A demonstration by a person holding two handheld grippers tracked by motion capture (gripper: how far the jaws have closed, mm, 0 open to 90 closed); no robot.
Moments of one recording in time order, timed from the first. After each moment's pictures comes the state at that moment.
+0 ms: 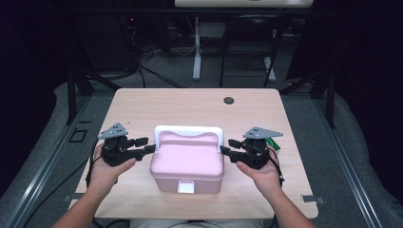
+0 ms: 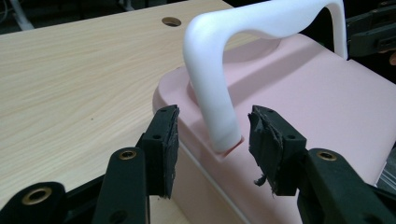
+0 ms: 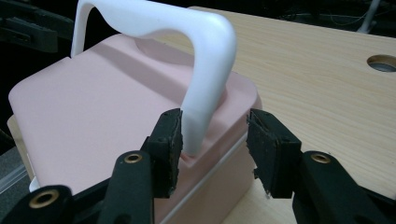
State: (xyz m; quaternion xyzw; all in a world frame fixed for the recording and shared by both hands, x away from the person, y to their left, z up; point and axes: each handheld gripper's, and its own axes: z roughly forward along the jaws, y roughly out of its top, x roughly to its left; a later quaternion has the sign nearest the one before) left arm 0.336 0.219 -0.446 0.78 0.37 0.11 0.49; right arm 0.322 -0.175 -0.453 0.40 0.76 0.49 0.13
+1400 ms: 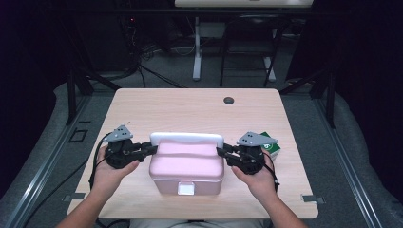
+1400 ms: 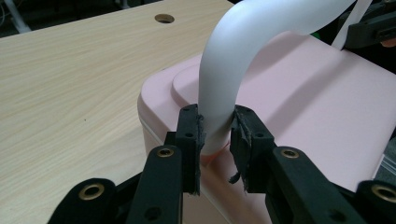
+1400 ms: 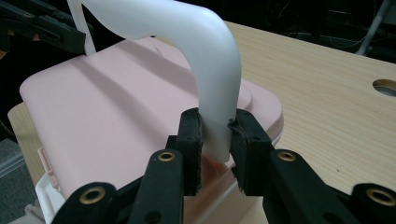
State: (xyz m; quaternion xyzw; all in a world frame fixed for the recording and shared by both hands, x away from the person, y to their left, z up) left arm 0.326 0.213 -0.439 0.79 0.36 0.12 0.48; right arm 0.305 -0.160 -0.449 0.36 0.76 0.50 0.17
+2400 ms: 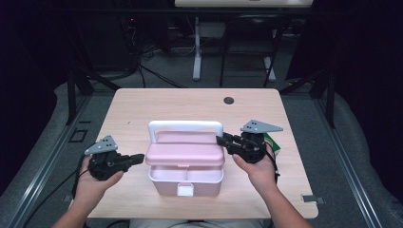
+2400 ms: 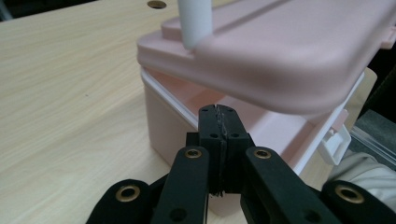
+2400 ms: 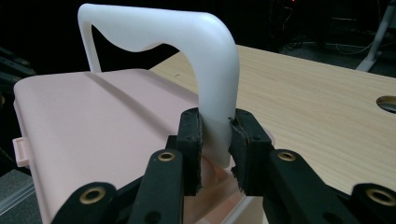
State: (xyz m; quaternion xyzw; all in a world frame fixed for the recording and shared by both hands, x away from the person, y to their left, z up) left arm 0.297 0.241 -0.451 0.81 0.34 0.10 0.47; right arm 0.322 -0.163 -0.426 0.38 0.74 0.53 0.15
